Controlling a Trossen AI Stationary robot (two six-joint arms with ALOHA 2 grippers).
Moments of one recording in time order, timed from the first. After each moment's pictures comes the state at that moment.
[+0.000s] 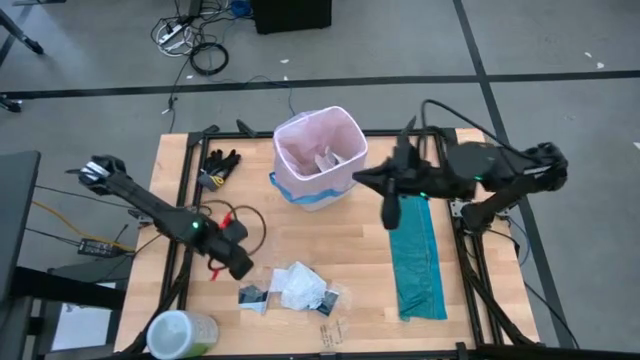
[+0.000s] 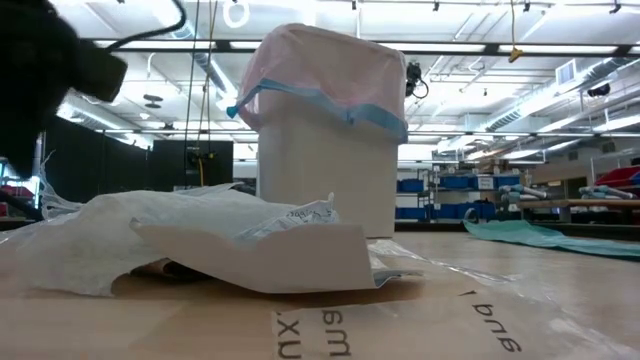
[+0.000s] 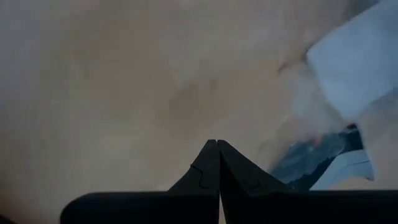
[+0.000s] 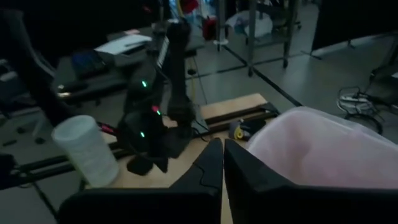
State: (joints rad) left arm -0.53 1.20 0.72 -0.85 -0.09 -1.37; right arm 0.35 1.34 1.74 -0.49 0.60 0.19
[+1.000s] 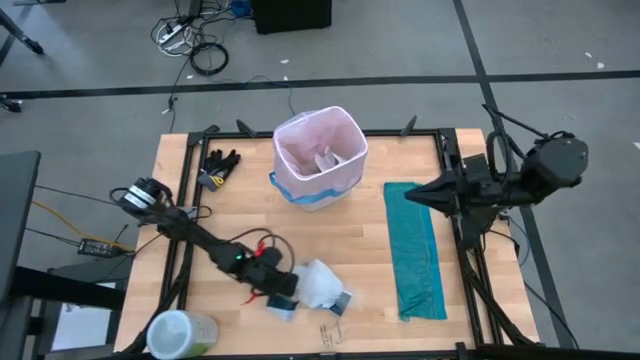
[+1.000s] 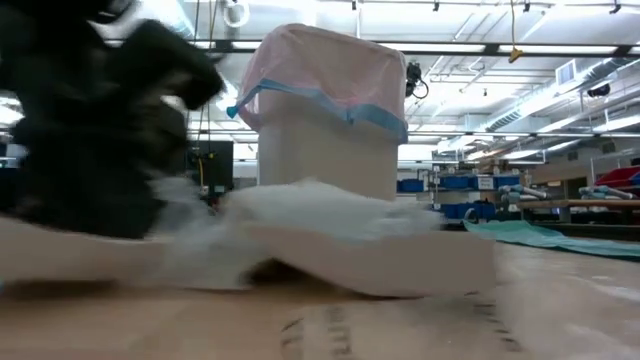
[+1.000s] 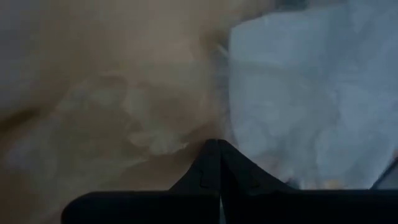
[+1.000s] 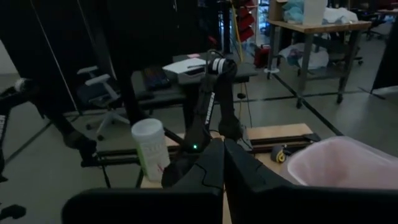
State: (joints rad) left arm -0.50 1.75 0.84 -0.08 -0.17 -1.70; right arm 0.64 1.17 1.74 -0.52 0.67 0.09
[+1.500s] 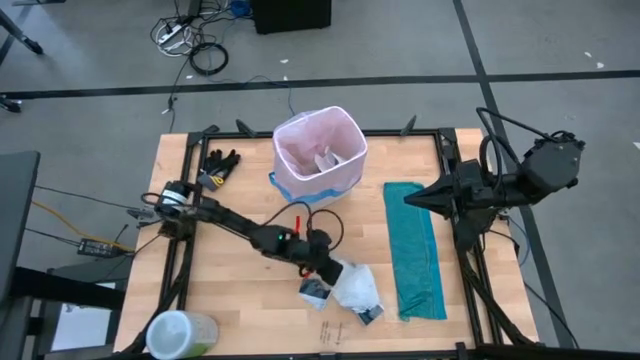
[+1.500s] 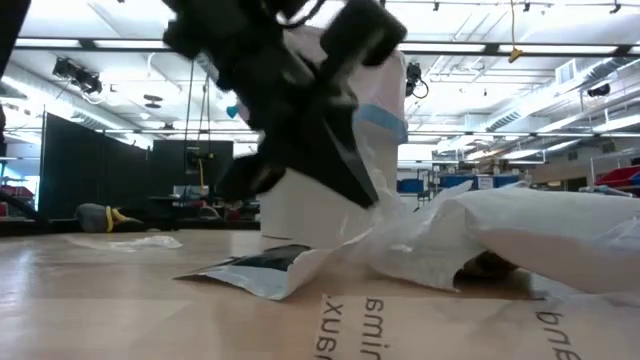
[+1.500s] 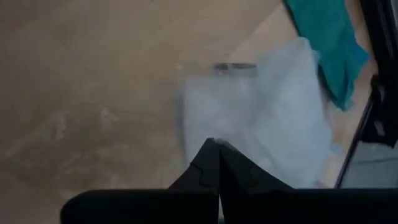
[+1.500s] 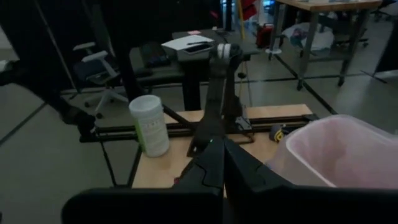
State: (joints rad) left arm -0.28 1.92 1.20 -0.11 -0.09 -1.18; right arm 0.64 1.16 1.74 -0.63 0.64 0.14
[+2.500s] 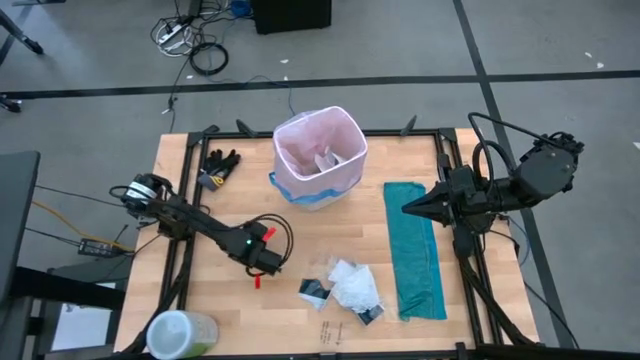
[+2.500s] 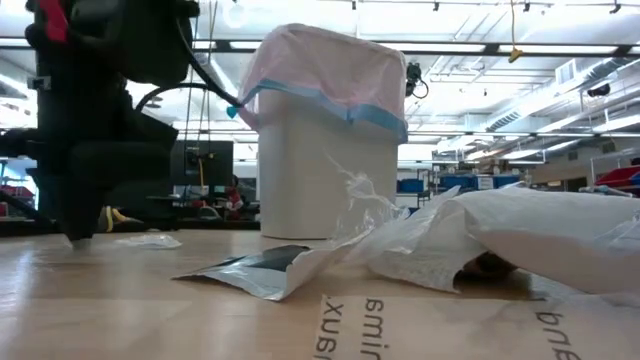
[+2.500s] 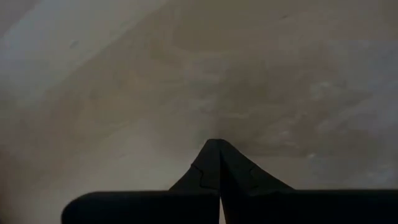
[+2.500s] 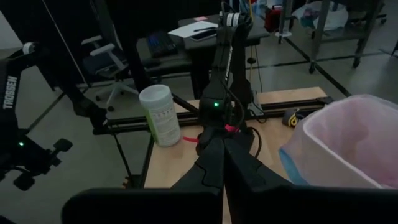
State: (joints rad) left arm -0.39 1.68 0.90 -0.88 -0.19 -1.46; right arm 0.64 1.18 1.74 -0.67 0.60 0.23
